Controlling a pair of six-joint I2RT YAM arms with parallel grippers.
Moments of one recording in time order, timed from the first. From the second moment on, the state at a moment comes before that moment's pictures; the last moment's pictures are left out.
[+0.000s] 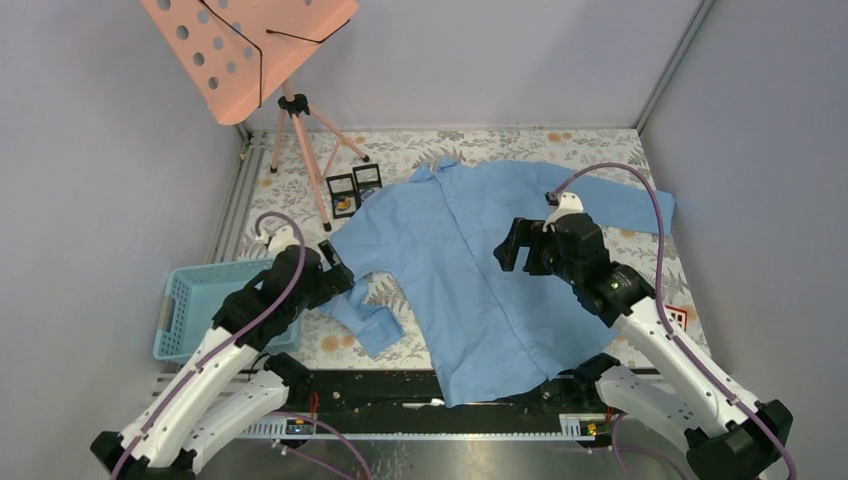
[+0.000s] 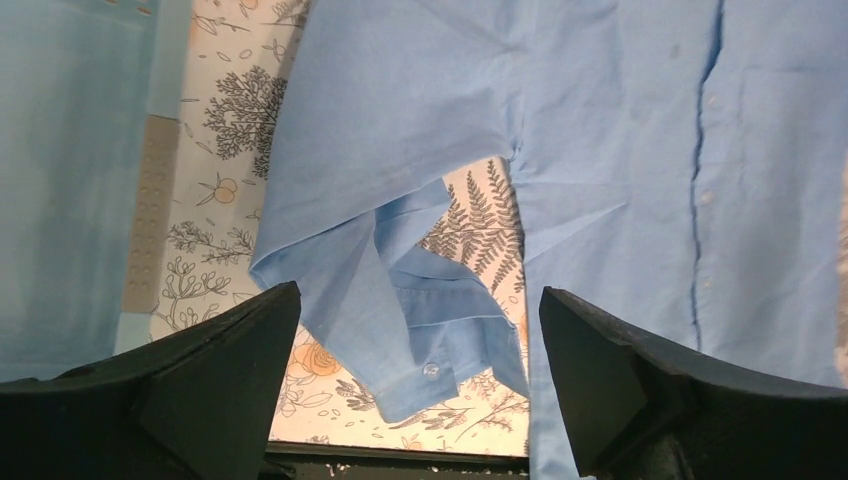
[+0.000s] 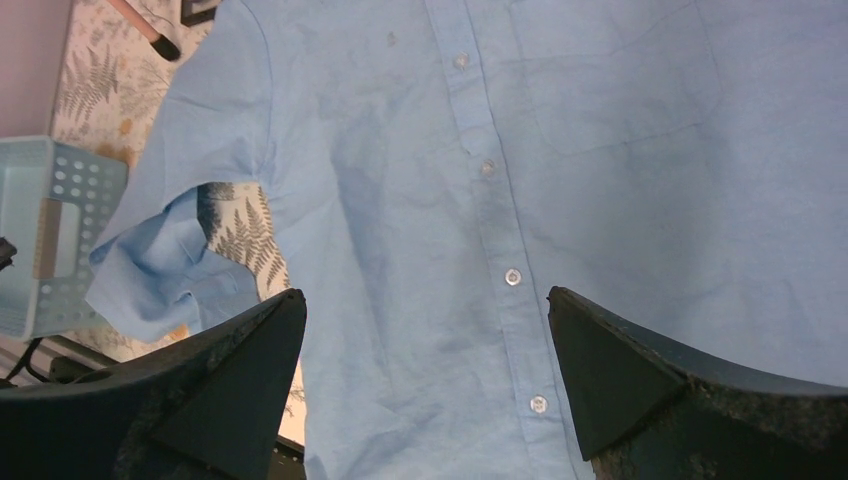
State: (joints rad) left arm -0.56 0.64 0.76 -0.90 -0.35 -0.90; right arm 0.52 0.88 0.81 -0.49 0.03 0.51
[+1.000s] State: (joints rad) left arm -0.11 0.94 0.90 -0.66 -0.17 -0.61; right arm 0.52 0.81 0.80 -0.65 0.16 0.44
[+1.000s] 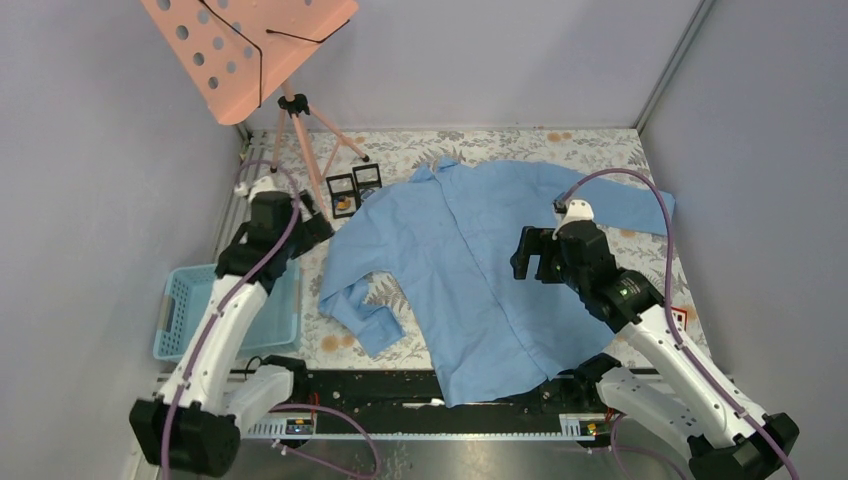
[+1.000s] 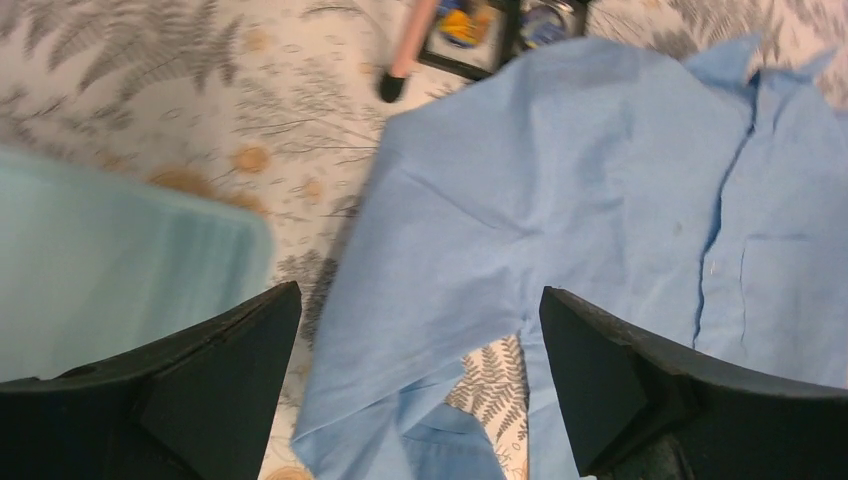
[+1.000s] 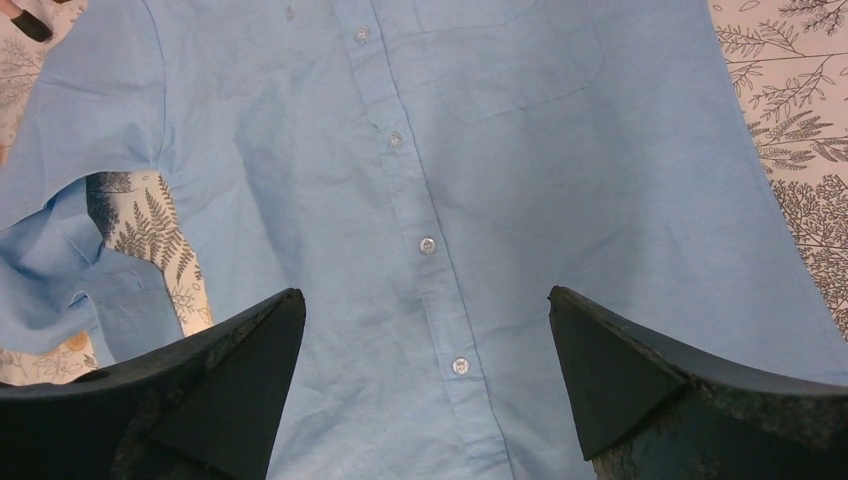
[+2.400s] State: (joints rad) left arm -0.23 2.08 1.65 -0.64 -0.36 -0.40; right arm 0.52 0.62 0.69 -0.59 0.17 0.40
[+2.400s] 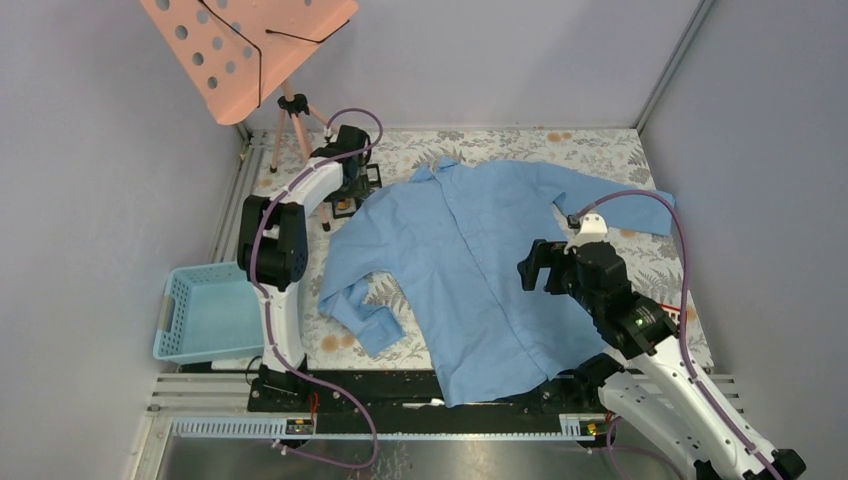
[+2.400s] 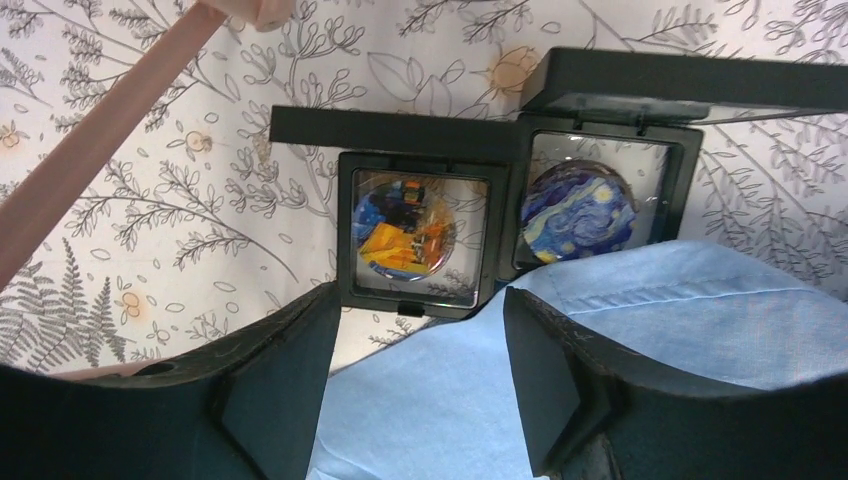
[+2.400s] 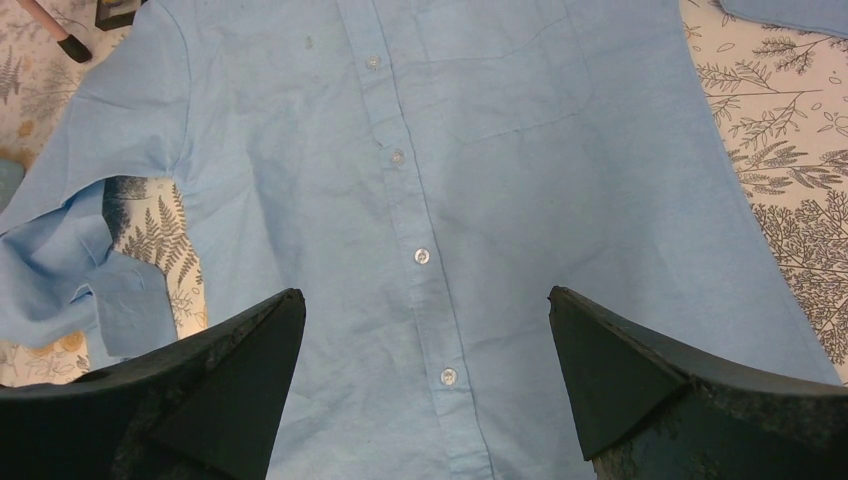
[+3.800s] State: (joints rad) left arm -0.18 2.19 1.75 -0.69 -0.30 -0.42; right arm 0.52 0.57 0.66 -0.63 0.17 0.42
